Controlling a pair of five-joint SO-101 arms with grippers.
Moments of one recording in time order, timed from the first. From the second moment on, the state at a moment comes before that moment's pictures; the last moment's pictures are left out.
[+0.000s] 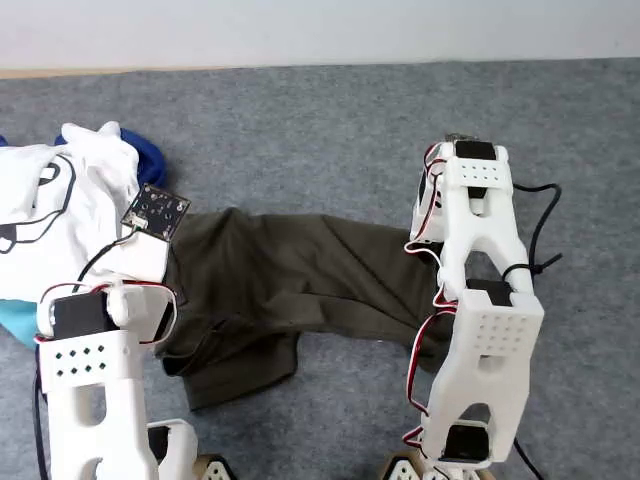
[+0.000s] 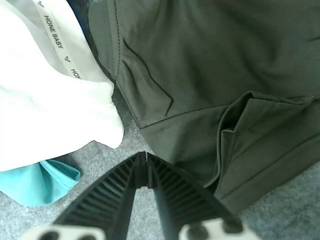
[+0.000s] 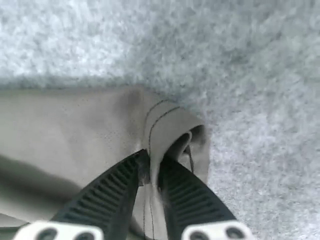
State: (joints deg) left arm -14.2 -45.3 46.1 82.9 -22.9; right arm 0.7 38.5 -23.6 89.1 -7.8
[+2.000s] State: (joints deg) left arm -14.2 -45.3 46.1 84.4 -22.9; right arm 3.3 35.2 -23.6 90.5 -4.5
